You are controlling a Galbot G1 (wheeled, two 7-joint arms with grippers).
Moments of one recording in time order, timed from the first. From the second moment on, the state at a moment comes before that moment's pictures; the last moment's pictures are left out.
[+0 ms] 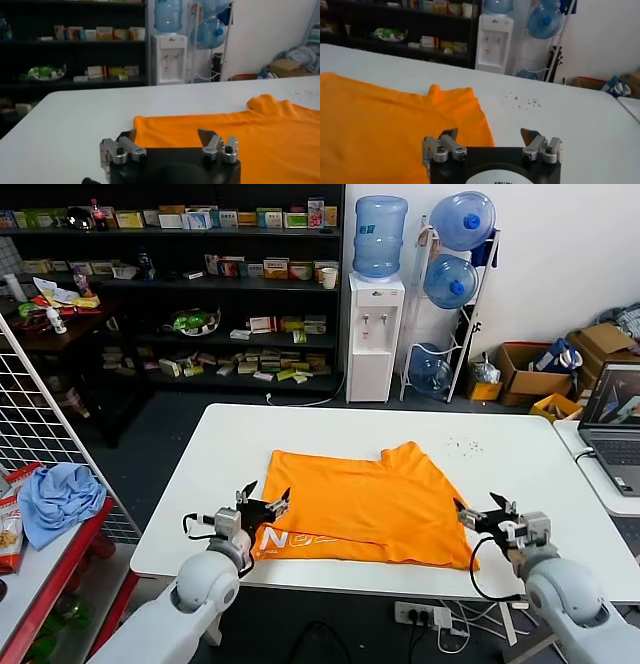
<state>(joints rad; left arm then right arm) 0.88 -1.07 0.05 -1.63 -0.62 0.28 -0.28 -1.06 0.87 0.37 1.65 0.67 -0.44 0.08</state>
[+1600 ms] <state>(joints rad) 0.47 -1.33 0.10 -0.92 -0.61 0.25 -0.21 -0.46 1.23 0.21 0.81 0.50 -0.38 -0.18</state>
